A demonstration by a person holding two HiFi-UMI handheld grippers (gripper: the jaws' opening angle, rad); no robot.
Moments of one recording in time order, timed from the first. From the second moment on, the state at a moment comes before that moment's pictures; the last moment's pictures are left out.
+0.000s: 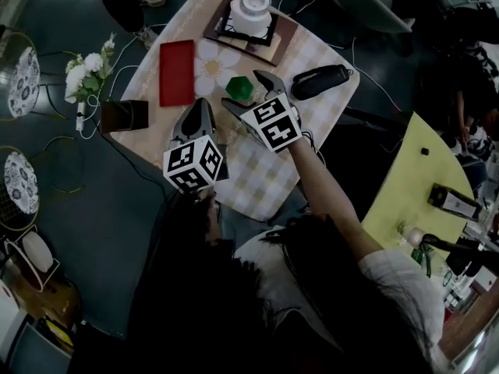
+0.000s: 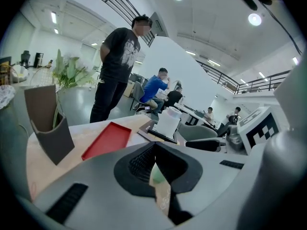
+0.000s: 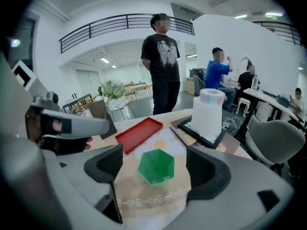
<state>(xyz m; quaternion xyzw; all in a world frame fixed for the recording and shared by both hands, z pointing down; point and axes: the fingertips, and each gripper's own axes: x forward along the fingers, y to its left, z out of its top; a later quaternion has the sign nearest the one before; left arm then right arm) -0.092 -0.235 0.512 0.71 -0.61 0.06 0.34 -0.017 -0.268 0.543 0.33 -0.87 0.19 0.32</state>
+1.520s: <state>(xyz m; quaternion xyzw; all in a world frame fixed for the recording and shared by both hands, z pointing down) -0.066 -0.147 0.423 0.77 -0.58 0.05 0.27 0.019 -0.182 0.425 0.49 -0.83 0.19 0.19</state>
